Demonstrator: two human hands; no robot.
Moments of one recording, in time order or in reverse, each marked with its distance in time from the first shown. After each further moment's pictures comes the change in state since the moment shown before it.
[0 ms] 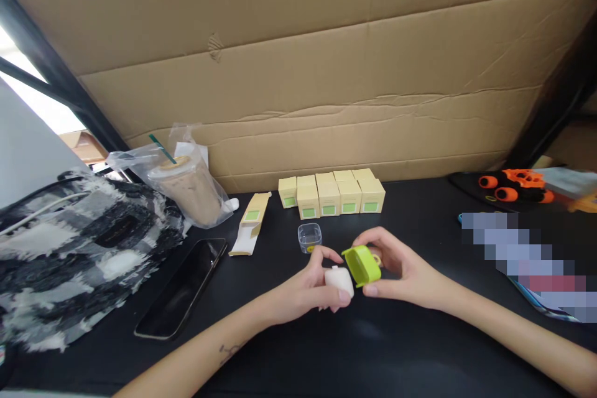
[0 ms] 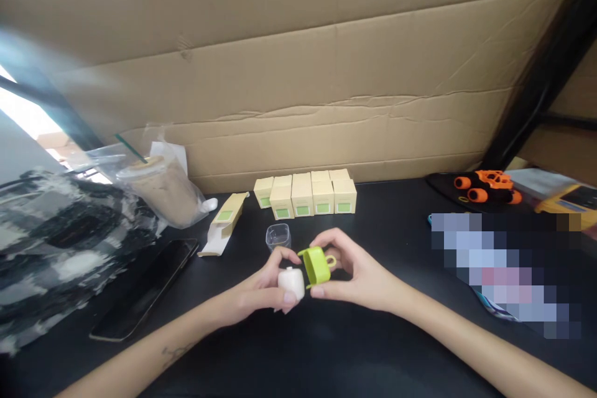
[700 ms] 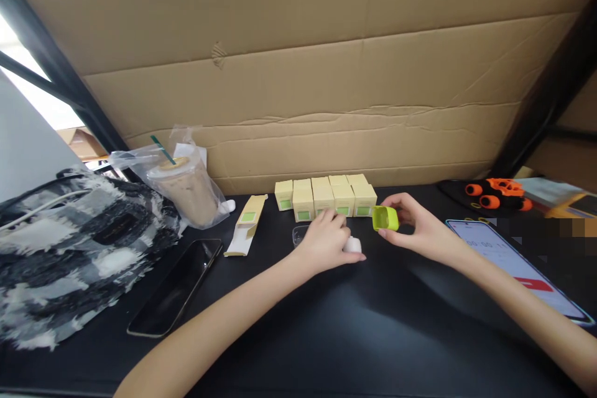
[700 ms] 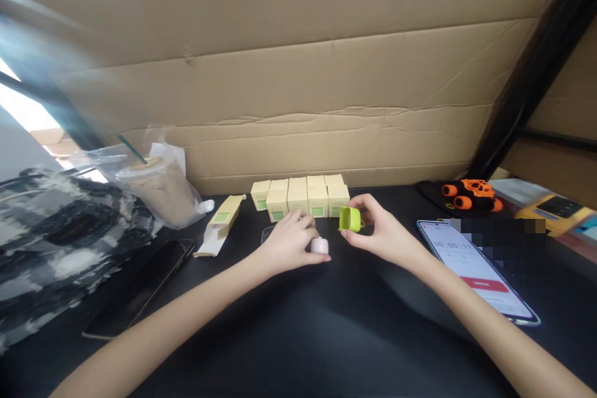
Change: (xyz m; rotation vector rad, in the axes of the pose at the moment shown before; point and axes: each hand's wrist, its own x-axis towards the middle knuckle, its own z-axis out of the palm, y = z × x) left_hand 0.078 0.023 -0.003 1.374 0.333 0.550; right_hand 0.006 -0.008 -0.072 -0.611 0.321 -0.010
